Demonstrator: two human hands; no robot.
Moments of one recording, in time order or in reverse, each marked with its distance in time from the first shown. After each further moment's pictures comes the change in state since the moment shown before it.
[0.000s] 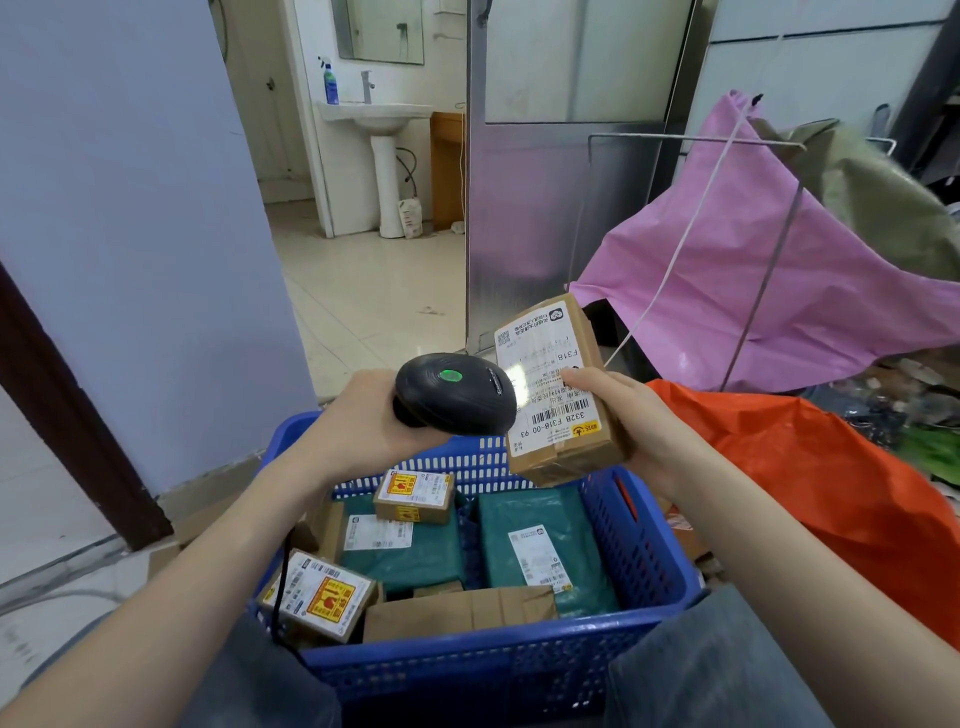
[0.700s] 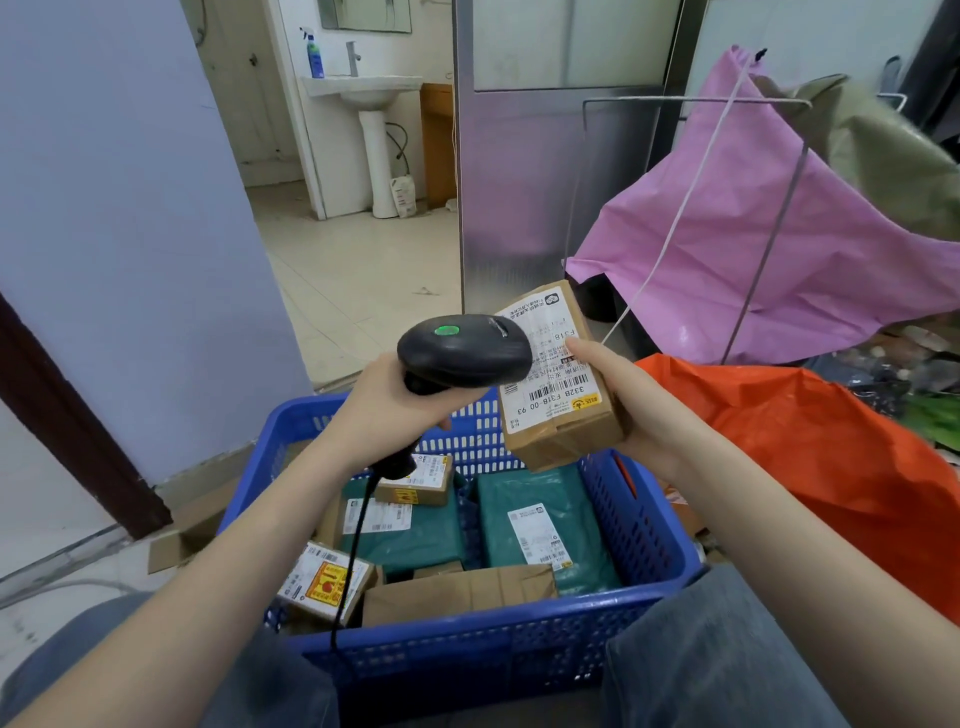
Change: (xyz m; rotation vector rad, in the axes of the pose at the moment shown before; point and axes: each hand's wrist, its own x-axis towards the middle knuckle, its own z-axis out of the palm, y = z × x) left_hand 0.012 0.012 0.028 -0.268 0.067 -0.052; right_hand 0.013 0.012 -0.011 0.083 -0.089 0.063
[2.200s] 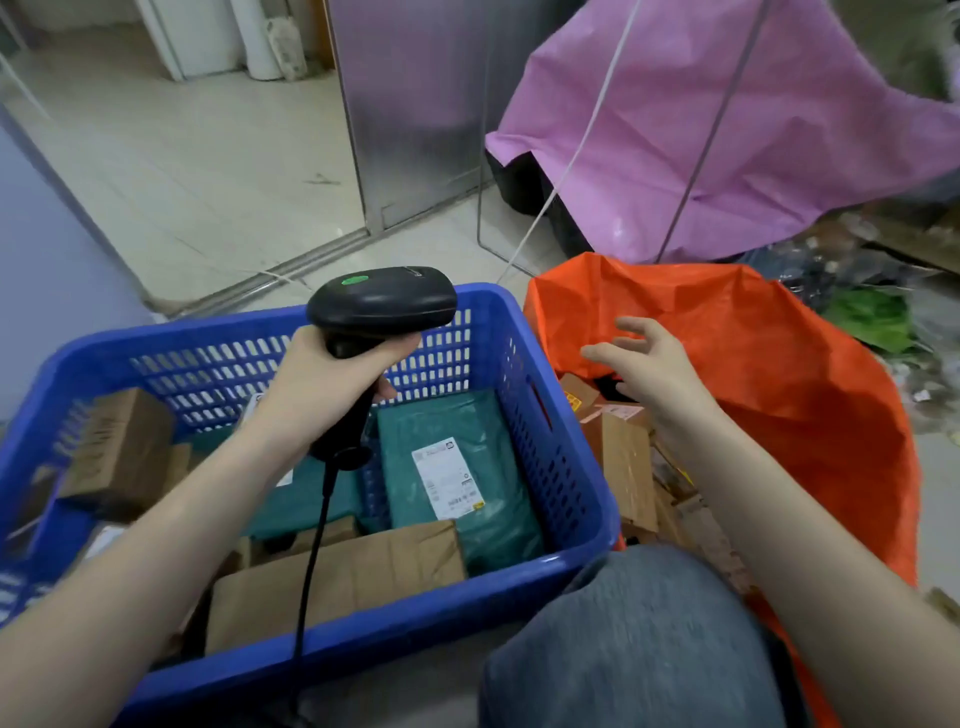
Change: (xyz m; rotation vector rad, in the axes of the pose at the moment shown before) left_hand 0.068 -0.065 0.129 -0.256 0.069 -0.325; right_hand 0.055 0.077 -0.145 -0.318 0.602 0.020
